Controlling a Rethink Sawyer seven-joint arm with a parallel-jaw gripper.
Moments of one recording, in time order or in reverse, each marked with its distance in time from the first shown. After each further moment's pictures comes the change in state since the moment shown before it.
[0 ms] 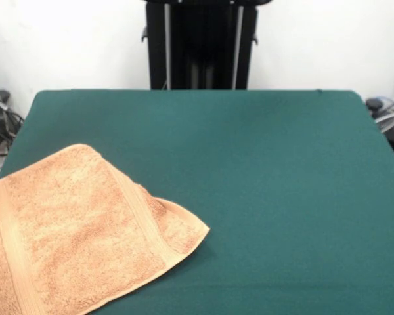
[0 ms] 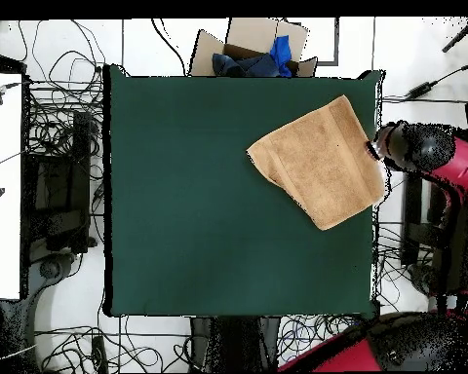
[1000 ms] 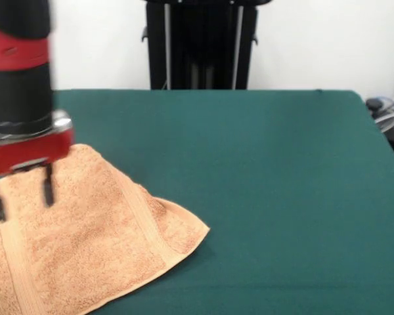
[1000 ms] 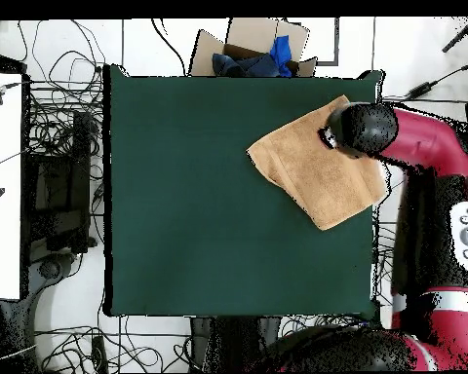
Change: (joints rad) arm 0.231 -0.232 -0.160 0.229 0.091 -0.033 0.181
